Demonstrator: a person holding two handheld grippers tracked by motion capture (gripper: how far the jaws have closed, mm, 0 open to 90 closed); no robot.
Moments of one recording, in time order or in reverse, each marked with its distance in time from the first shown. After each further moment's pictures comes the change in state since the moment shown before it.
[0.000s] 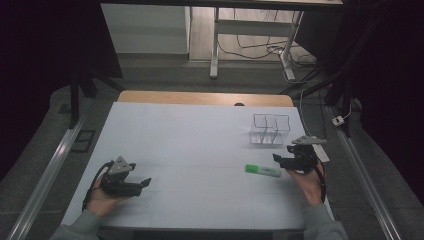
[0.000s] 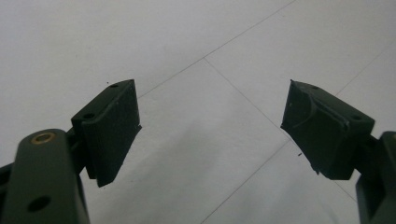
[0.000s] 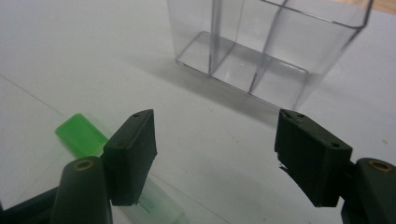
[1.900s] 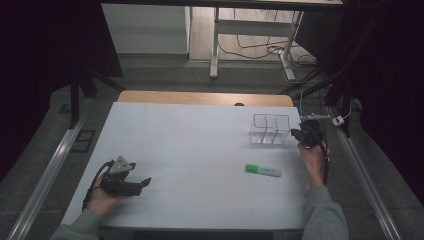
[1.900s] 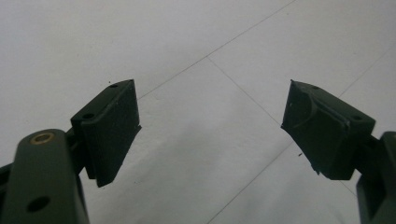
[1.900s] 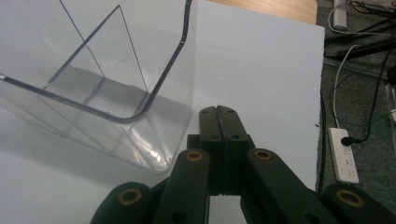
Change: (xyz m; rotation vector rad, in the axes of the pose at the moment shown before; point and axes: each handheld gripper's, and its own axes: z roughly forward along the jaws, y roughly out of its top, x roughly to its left) left arm 0.002 0.000 0.002 0.009 0.004 0.006; right arm -0.080 0.036 0.045 0.045 -0.175 0.101
